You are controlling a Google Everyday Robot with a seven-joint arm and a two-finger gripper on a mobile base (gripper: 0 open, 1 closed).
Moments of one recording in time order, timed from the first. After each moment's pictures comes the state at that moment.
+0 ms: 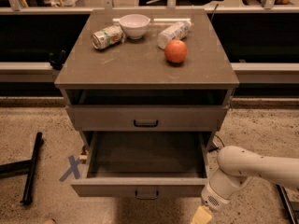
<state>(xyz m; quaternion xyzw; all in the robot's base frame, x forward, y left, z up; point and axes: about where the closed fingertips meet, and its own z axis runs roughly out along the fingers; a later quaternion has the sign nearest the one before) 0.330 -0.167 0.473 0.40 -0.87 -0.26 0.07</state>
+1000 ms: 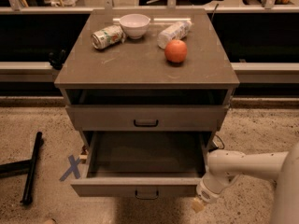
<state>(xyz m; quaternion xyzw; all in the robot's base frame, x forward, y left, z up) 0.389 -0.187 0.393 0.40 -0.90 -0.18 0.04</state>
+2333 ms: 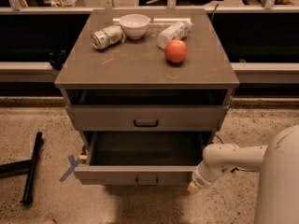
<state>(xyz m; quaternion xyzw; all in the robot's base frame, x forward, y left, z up) 0.463 -0.186 0.375 0.41 -0.90 -0.13 -0.03</state>
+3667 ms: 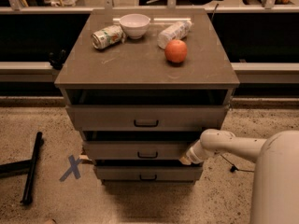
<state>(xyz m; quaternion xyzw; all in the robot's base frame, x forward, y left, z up) 0.601 -0.167 0.377 0.42 -0.88 -0.12 -0.19</state>
